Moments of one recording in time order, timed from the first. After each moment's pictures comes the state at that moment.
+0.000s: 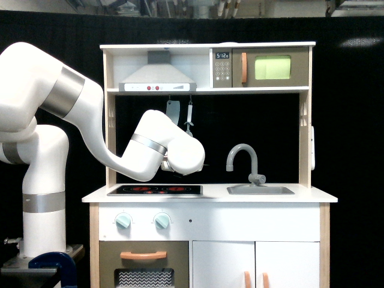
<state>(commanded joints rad) 1.28 -1.04 -1.61 0.59 0.40 1.04 -1.99</state>
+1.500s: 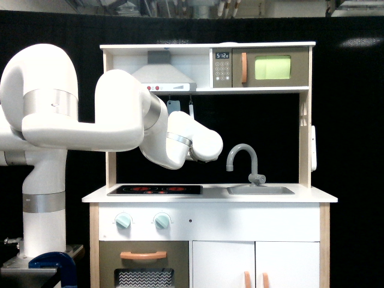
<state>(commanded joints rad) 1.89 -1.22 -1.57 0.65 0.47 0.47 -1.88</state>
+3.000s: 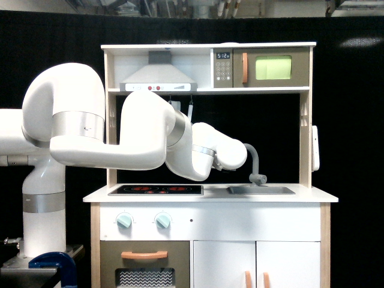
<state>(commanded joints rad) 2.00 -1.30 -1.68 0.87 0.29 0.56 -1.80</state>
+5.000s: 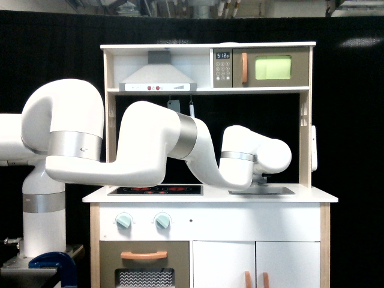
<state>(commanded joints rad) 1.97 -1.39 -1.70 1.17 0.09 0.87 -1.67</state>
